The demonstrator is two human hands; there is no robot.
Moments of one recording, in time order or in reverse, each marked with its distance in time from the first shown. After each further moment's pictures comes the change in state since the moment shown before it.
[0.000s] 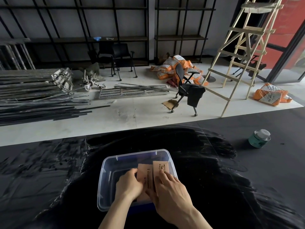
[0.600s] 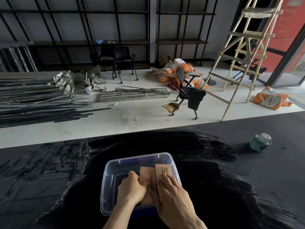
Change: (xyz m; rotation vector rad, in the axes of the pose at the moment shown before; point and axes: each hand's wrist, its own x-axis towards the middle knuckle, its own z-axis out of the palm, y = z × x) left_hand -0.007 0.004 -0.001 0.005 0.038 -0.028; right_hand -0.008 0.002 0.007 0.069 0.114 0.020
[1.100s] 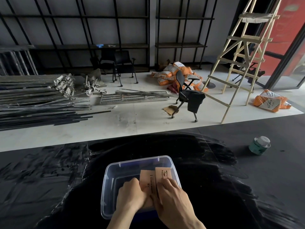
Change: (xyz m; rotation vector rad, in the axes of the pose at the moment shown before) left_hand -0.013 0.006 -0.006 0.172 -0.027 0.061; right_hand 0.005 0.000 -0.003 -0.004 -0.001 0.005
